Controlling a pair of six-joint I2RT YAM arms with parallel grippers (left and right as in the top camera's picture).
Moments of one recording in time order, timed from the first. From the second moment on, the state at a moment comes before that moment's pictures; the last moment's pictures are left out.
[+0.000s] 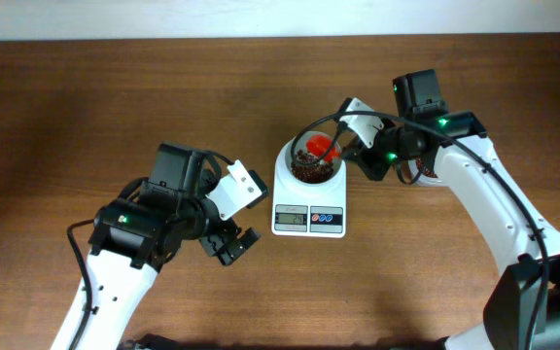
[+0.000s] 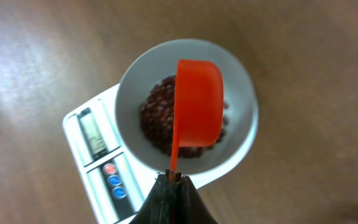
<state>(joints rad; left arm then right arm) -0.31 1.16 1.12 -1.05 0.33 0.56 0.23 1.70 1.35 -0.77 -0.52 -0.65</state>
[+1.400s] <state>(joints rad) -0.31 1.16 1.12 -1.05 0.33 0.56 0.08 1.08 1.35 -1.25 -0.27 0.11</state>
